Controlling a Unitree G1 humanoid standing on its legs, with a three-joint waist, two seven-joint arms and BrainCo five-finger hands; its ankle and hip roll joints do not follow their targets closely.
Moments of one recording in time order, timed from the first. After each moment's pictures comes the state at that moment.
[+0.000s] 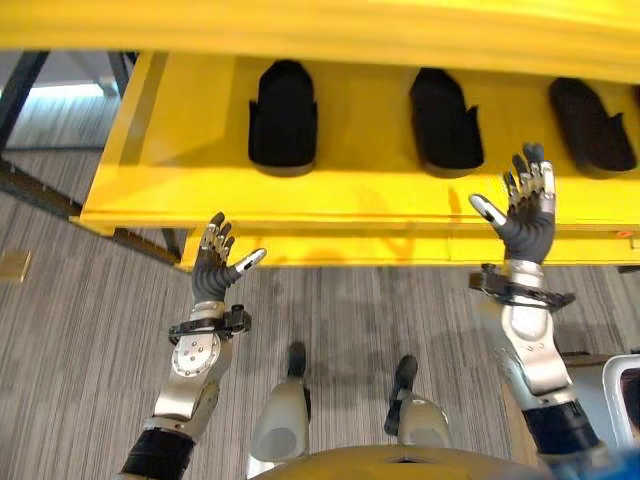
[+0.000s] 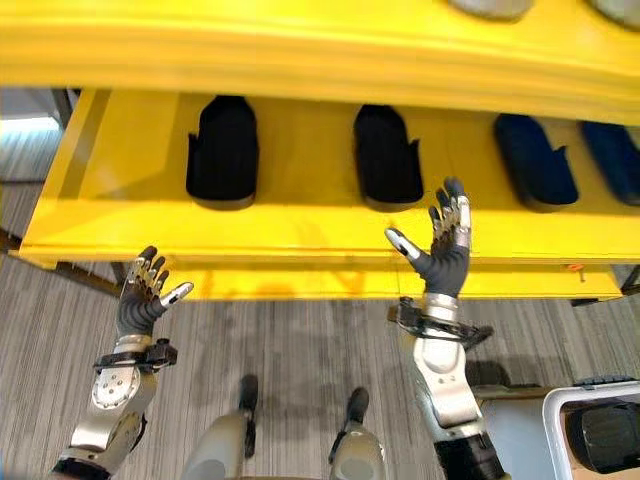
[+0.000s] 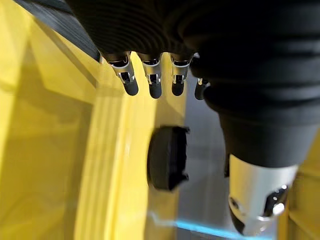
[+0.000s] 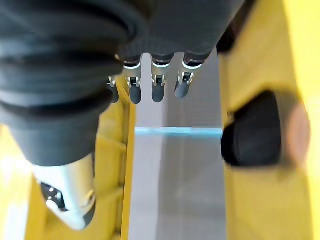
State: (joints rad) left arm 0.12 0.43 -0.14 0.04 -0.44 -0.33 0.26; right arm 0.01 -0.30 0.10 -0.19 0.26 -0.34 -0.39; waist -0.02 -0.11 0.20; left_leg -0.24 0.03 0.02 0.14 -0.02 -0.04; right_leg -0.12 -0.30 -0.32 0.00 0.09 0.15
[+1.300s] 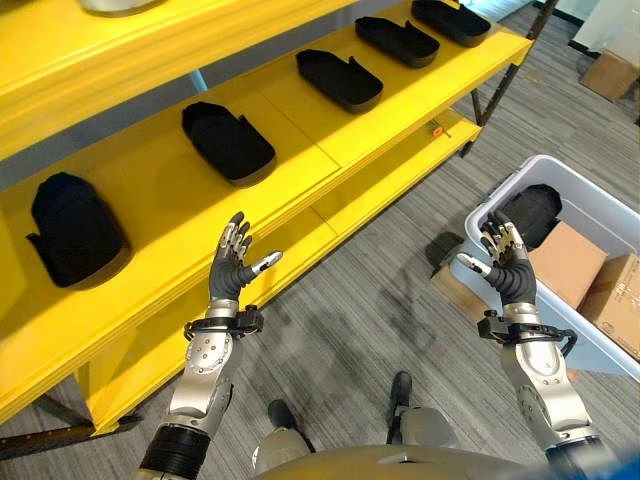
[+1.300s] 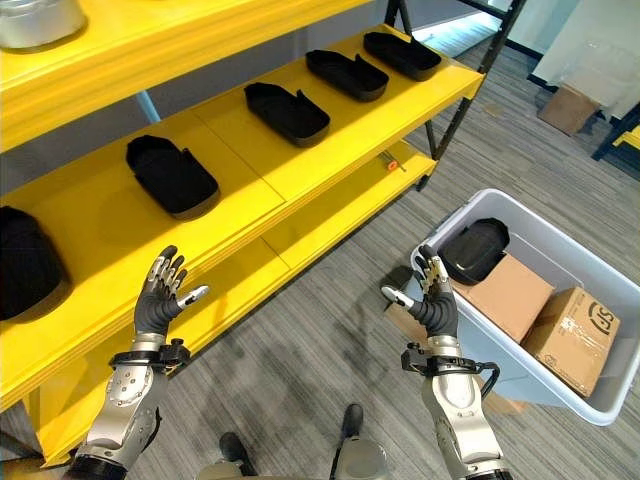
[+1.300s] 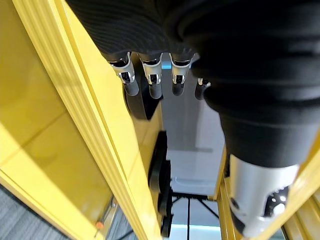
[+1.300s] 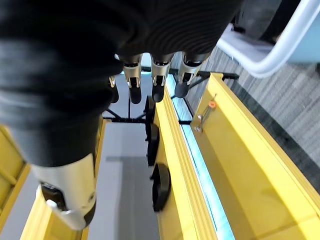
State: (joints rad) left arm 0.06 0.36 -0.13 0.06 -0.37 -0.32 0.18; right arm 0.13 -0.36 0.12 -0.06 0.35 -0.27 -0.23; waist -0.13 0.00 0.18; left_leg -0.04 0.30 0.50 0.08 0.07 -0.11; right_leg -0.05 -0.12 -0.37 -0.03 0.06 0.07
